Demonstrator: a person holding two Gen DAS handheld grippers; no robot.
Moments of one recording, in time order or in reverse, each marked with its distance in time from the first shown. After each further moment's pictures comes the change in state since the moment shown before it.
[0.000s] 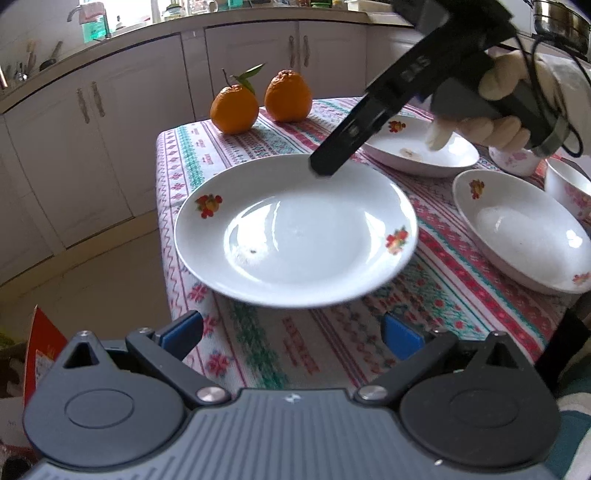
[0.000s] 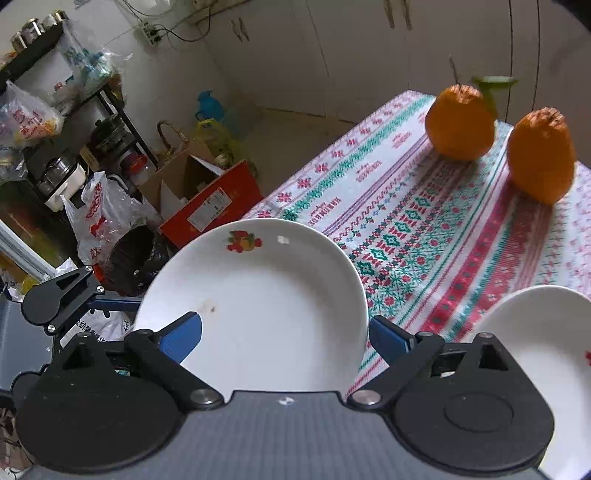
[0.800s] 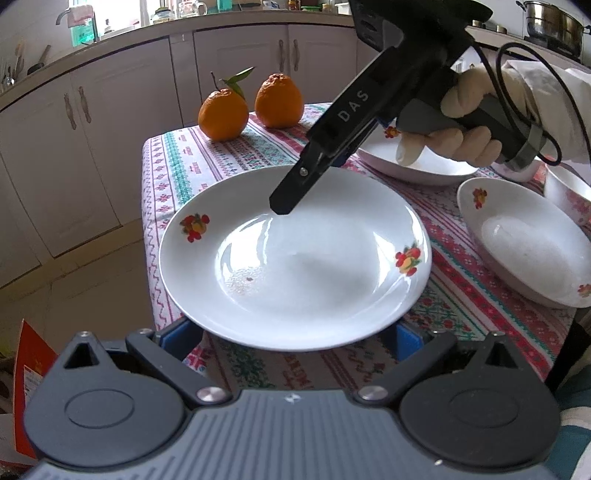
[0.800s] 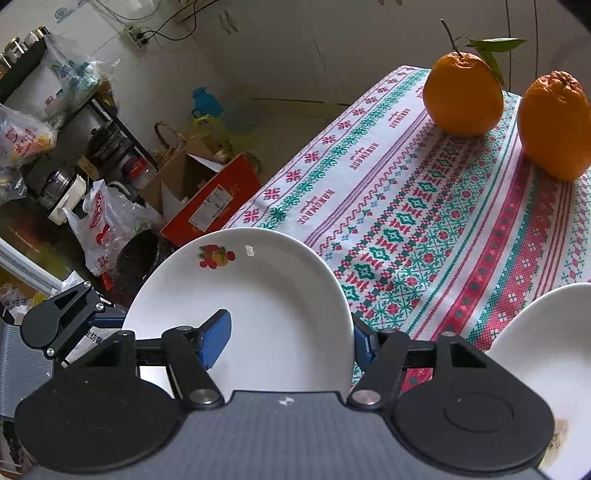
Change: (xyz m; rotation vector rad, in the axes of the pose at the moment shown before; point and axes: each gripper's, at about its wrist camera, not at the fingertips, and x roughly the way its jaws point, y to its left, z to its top) left arm 0.023 0.006 0.014 0.025 -0.008 -0.040; right arm 0.045 -0.028 0.016 0.095 0.062 0.064
